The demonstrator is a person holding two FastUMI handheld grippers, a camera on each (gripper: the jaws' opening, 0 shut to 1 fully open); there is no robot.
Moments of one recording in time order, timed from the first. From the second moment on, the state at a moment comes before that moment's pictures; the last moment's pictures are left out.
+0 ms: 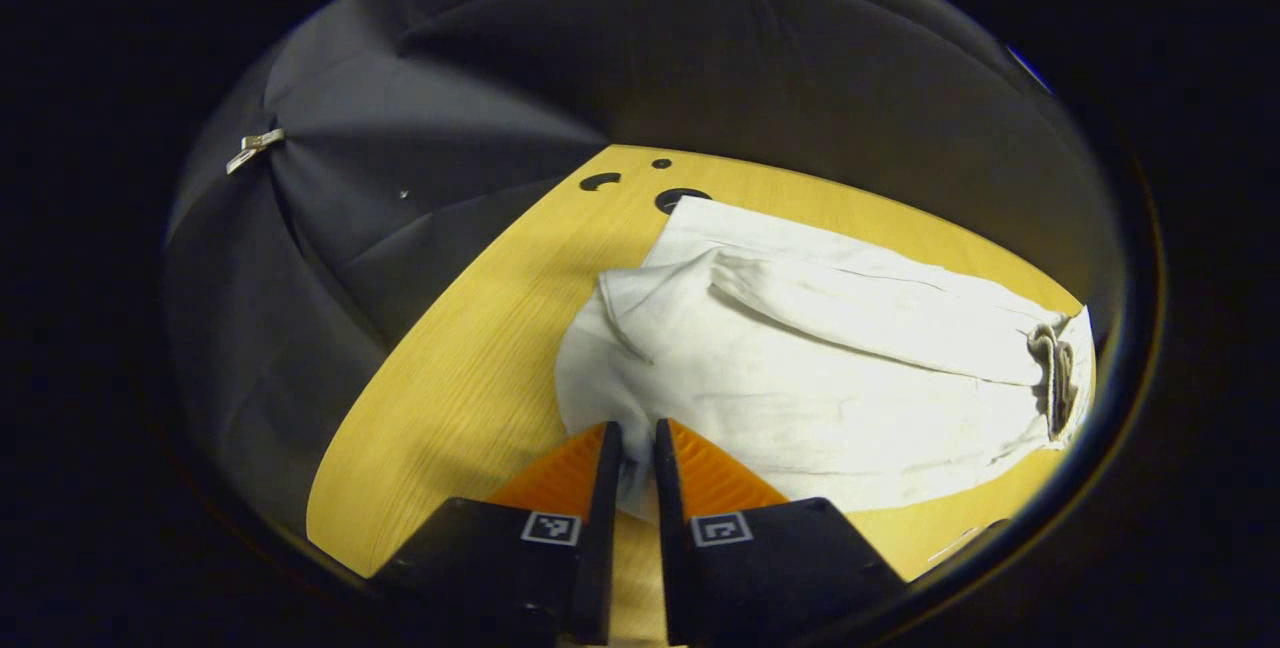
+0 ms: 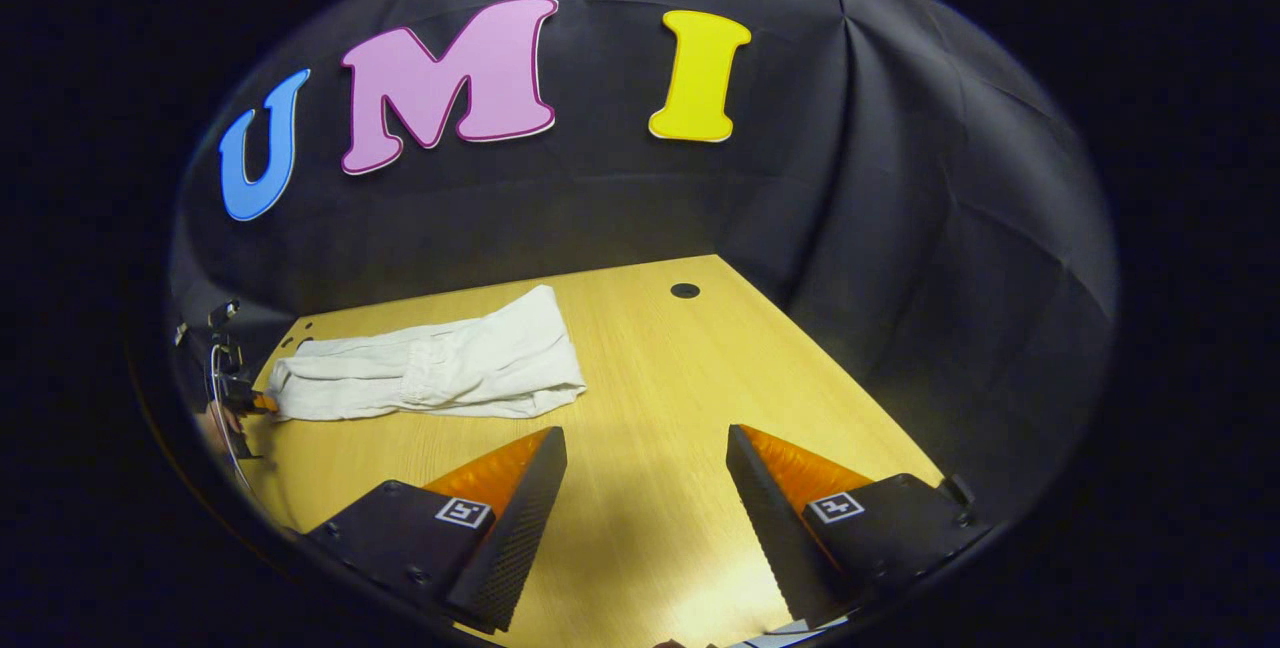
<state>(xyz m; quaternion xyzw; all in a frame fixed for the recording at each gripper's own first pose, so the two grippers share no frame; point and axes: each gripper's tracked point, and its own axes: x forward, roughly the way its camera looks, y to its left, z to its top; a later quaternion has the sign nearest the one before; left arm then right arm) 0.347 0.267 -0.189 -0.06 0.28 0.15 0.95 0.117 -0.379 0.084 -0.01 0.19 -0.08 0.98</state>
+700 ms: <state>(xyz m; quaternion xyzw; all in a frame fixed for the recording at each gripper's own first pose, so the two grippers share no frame) 0.354 0.217 -0.102 -0.13 0.20 0.08 0.97 0.085 -0.400 0.082 -0.01 0.20 -0.09 0.97</state>
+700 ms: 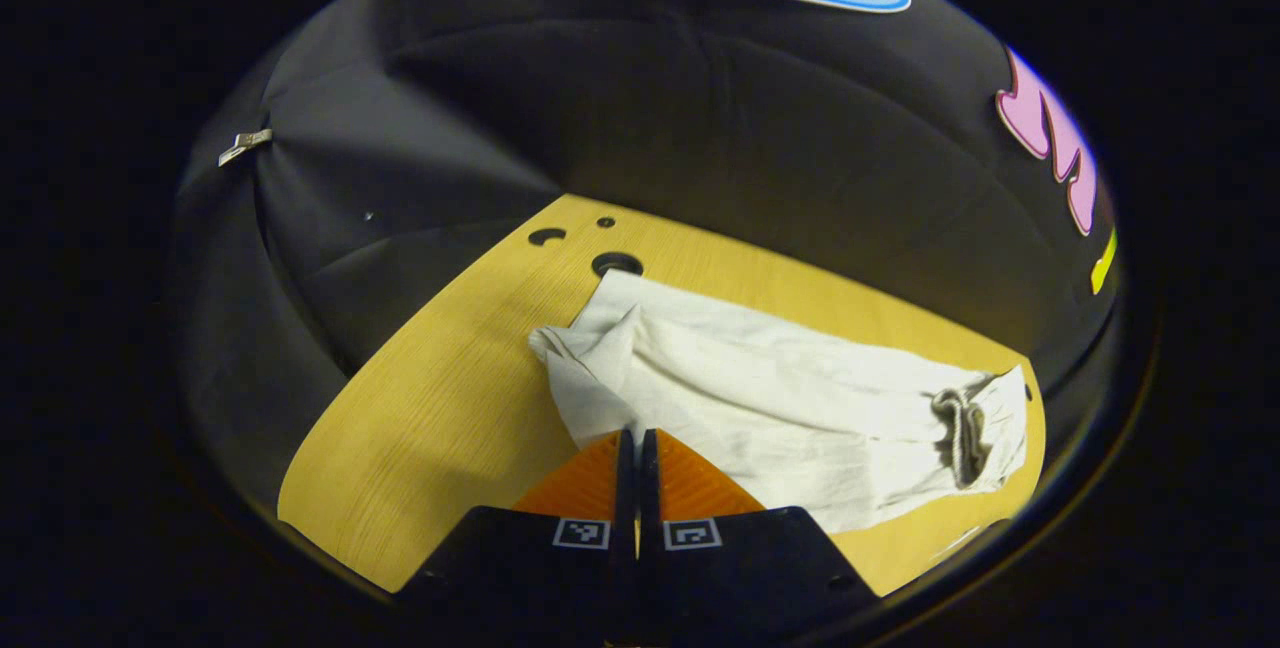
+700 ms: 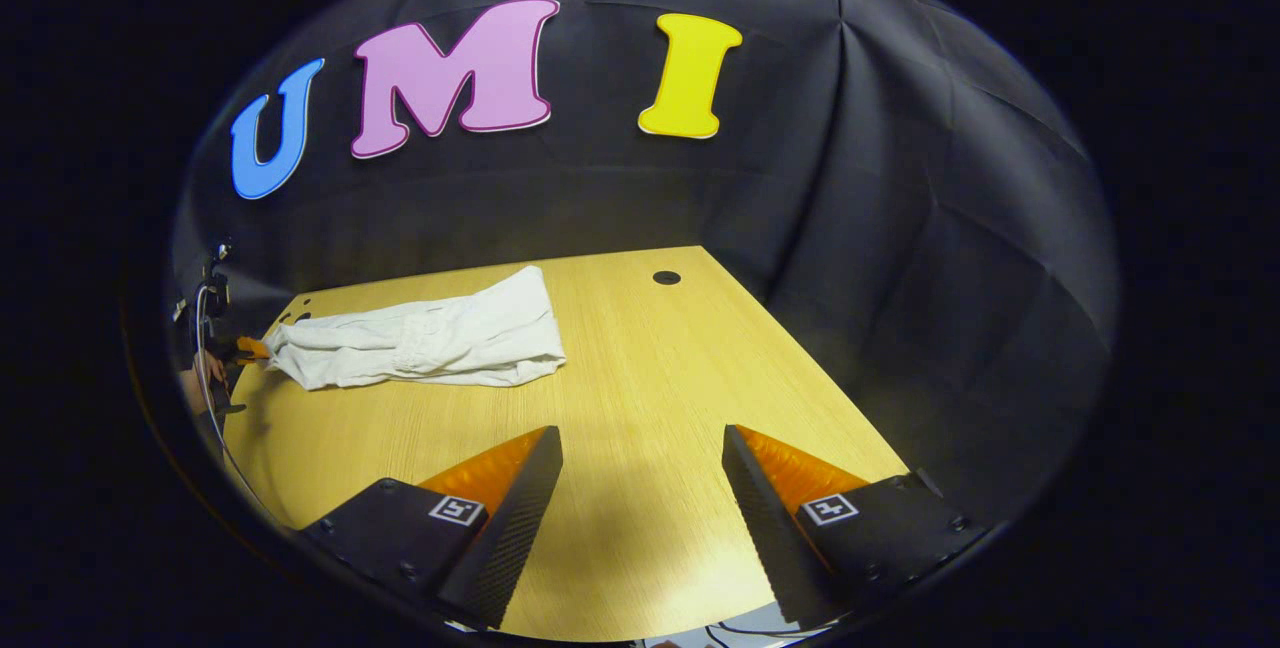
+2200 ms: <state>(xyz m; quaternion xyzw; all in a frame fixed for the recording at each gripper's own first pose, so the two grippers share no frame) 0.367 -0.239 0.069 -0.10 0.09 -0.21 0.97 0.066 -0.479 0.078 0.09 0.18 -0.14 0.97</state>
